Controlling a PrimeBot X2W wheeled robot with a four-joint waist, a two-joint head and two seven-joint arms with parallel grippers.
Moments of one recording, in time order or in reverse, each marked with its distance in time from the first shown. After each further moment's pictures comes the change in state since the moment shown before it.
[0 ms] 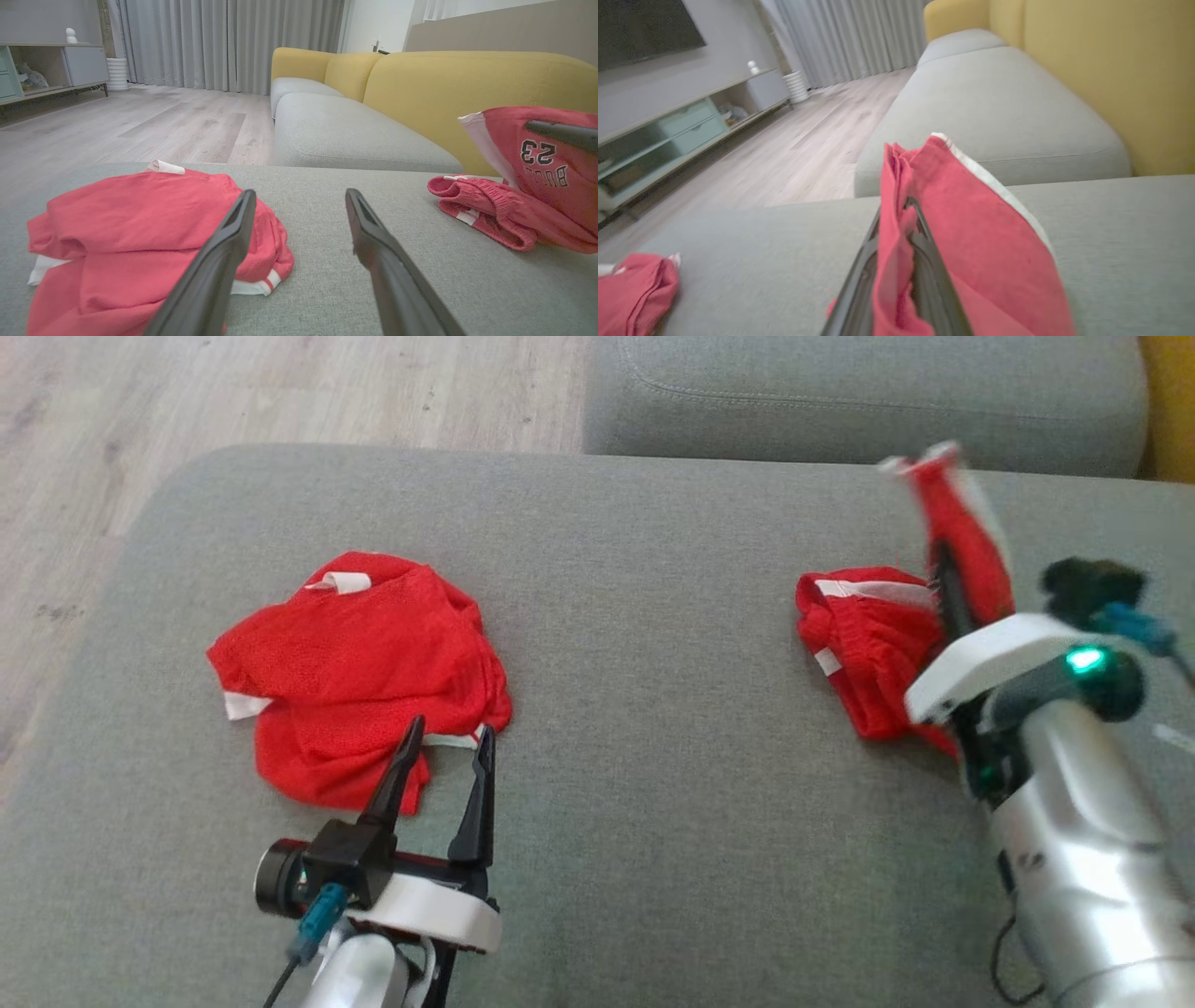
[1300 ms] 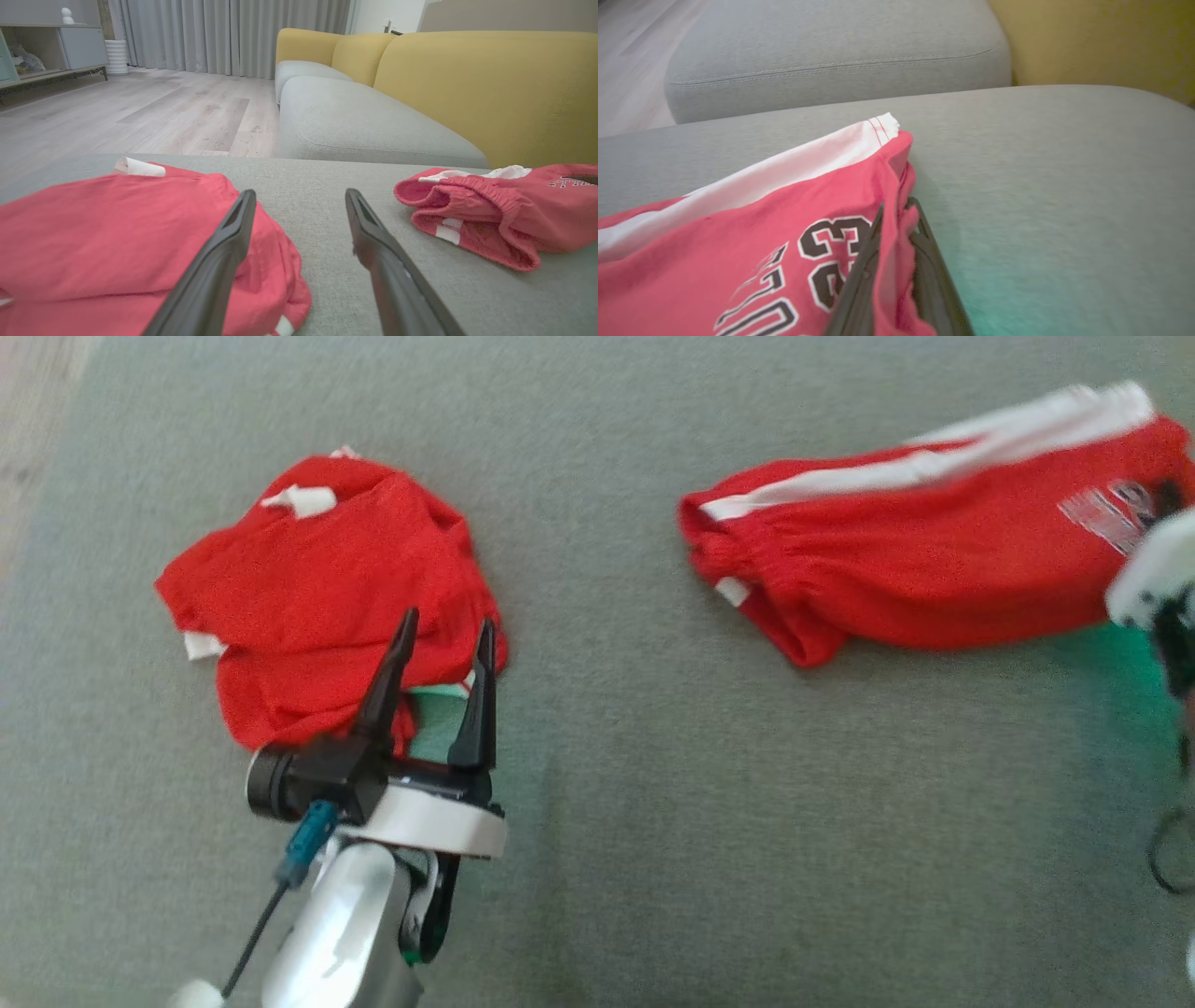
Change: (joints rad) left arm -0.149 -0.001 -0.016 -0.041 -0.028 0.030 0.000; right arm -0.296 -0.165 -0.325 0.342 -0.353 0.000 0.154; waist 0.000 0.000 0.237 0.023
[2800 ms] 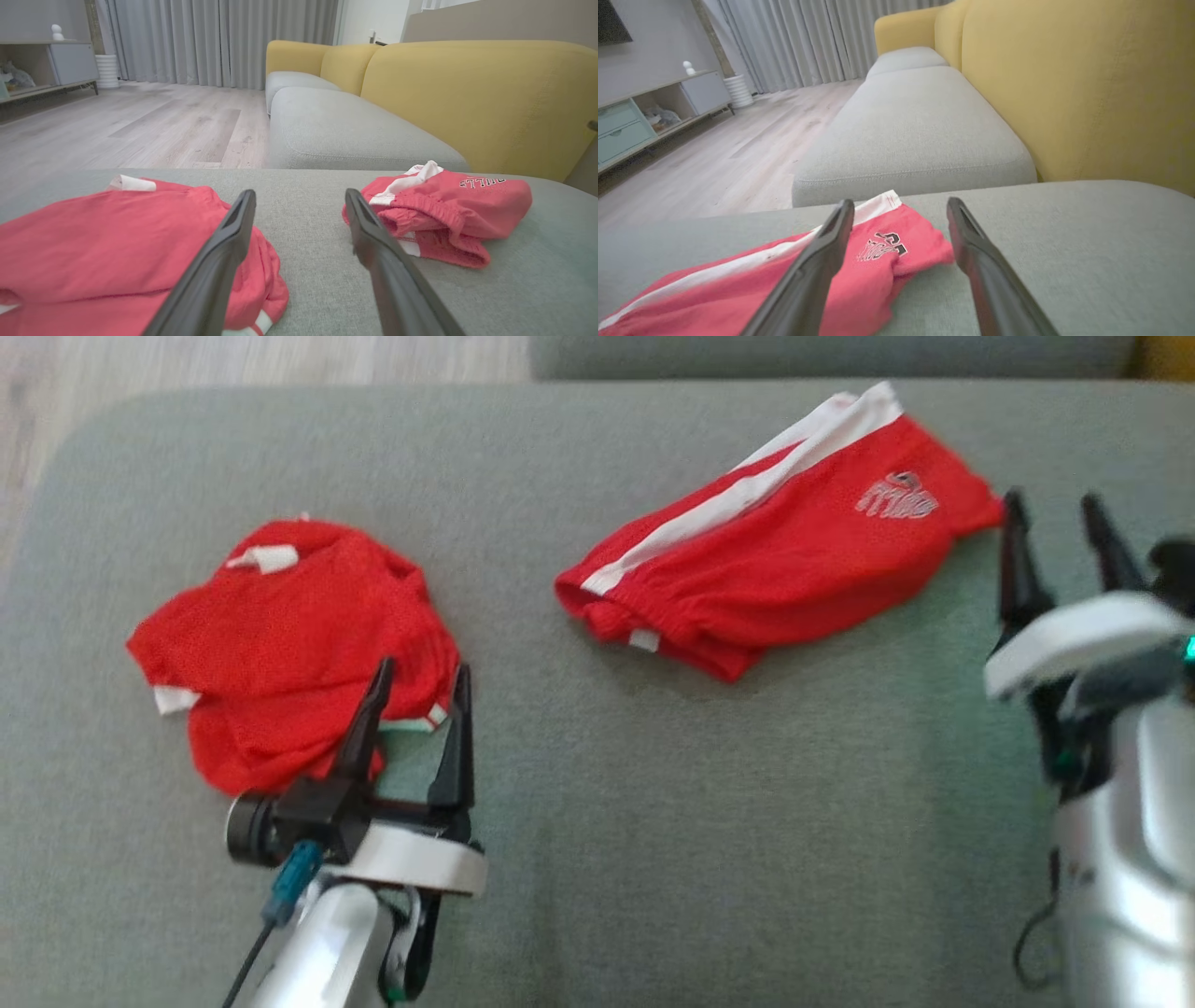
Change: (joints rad) left arm 0.086 0.086 -0.063 -0.045 -0.071 0.085 0.000; right arm 0.486 0.244 0.114 -0.833 0.137 0.000 0.018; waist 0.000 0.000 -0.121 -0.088
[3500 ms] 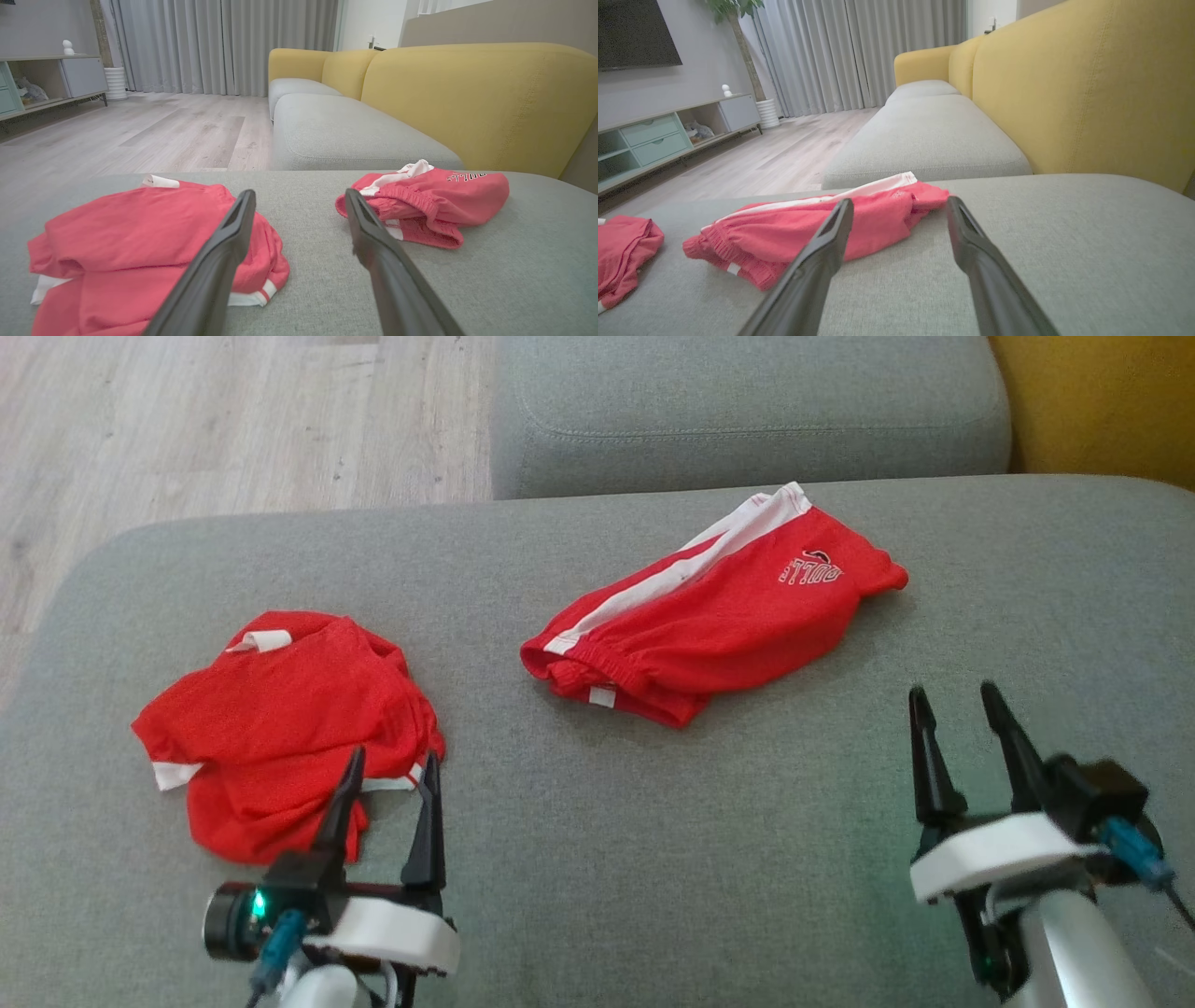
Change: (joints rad) left arm 0.081 0.102 -0.101 0.006 -0.133 0.124 0.000; right arm 0.271 -0.025 0.182 0.051 0.051 0.000 -0.281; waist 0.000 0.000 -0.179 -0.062
